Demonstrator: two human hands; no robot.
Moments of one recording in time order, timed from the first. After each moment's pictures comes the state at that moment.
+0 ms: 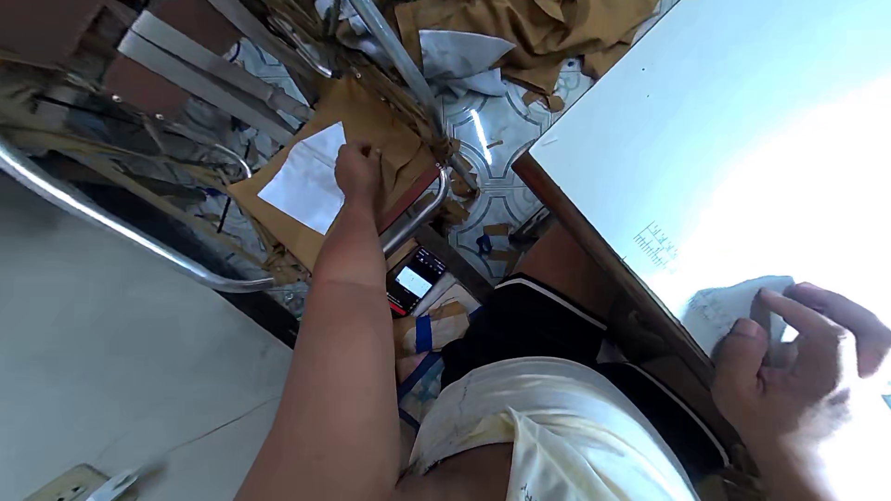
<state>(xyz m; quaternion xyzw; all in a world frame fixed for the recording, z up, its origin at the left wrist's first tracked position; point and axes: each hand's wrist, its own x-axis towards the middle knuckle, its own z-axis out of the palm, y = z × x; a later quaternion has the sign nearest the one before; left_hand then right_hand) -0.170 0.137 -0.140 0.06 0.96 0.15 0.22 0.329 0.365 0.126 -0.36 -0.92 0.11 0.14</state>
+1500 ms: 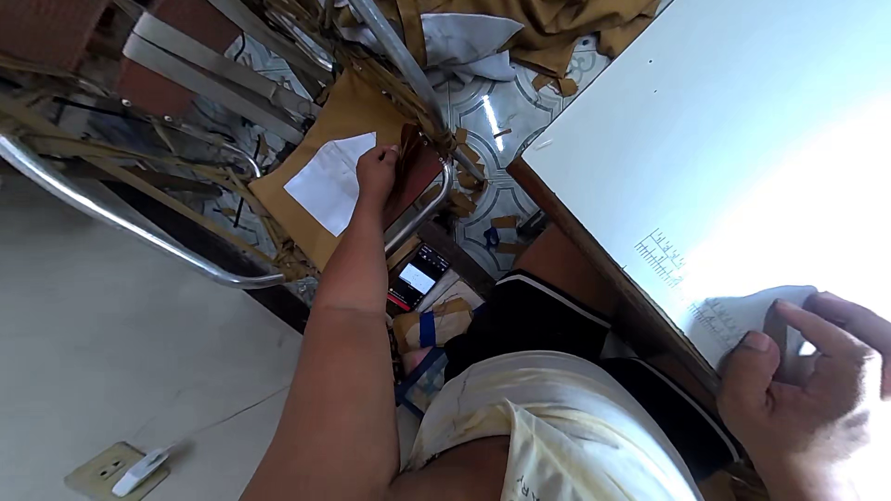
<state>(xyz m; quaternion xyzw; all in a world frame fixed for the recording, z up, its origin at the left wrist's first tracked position) -0.148 0.142 -0.151 0.08 0.91 0.30 0.27 0.333 0.366 0.123 -0.36 -0.91 0.13 0.14</state>
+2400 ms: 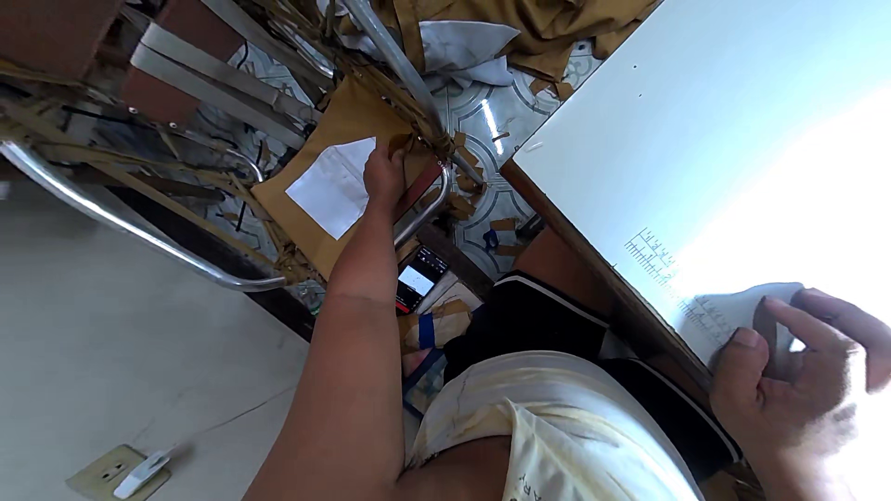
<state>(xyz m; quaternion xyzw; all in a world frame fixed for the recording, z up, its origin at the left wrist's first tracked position) -0.141 0.168 -0.146 0.09 0.95 0.17 0.26 0.332 0.366 0.123 -0.36 -0.91 0.14 0.15</state>
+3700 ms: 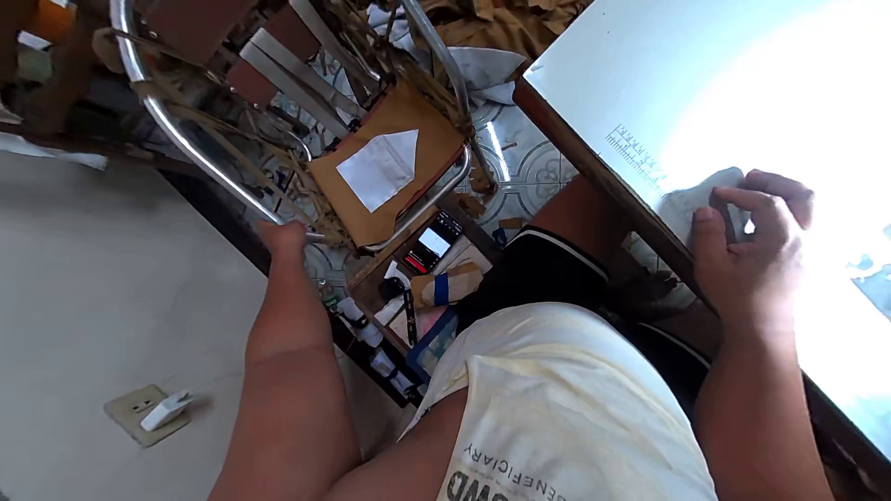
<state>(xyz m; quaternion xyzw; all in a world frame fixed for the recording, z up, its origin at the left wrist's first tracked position) -0.065 -0.089 -0.001 -0.16 0.93 0.33 0.08 0.340 0.370 0.125 -0.31 -0.91 0.19 0.20</state>
